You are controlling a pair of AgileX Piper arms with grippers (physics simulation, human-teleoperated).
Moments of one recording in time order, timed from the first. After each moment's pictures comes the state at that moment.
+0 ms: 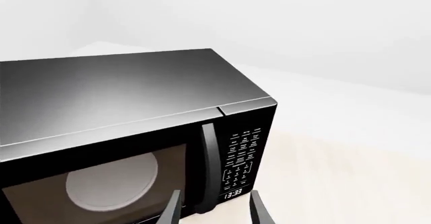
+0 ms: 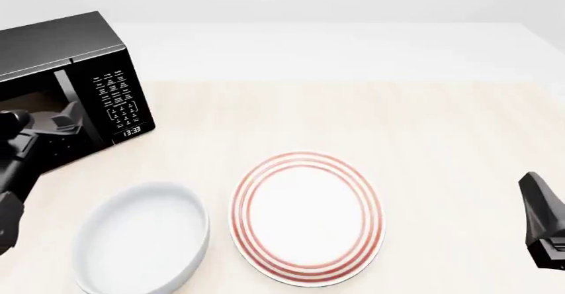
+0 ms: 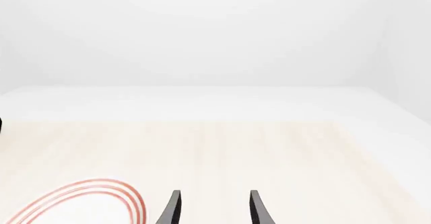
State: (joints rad) left arm 0.18 1.49 -0.28 -1.09 -0.10; right arm 0.00 0.00 0.00 0.00 0.00
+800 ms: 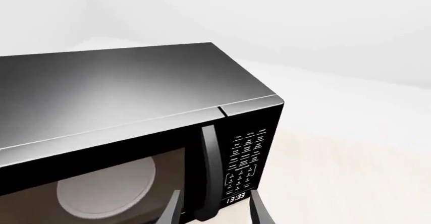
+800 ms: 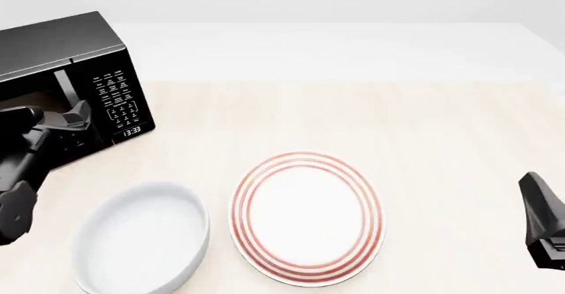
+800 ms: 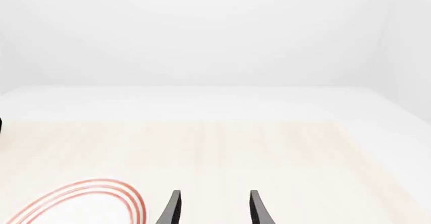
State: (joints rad) left arm 0.18 1.61 -0.35 -1.11 -0.10; right arm 0.00 0.00 0.00 0.00 0.00
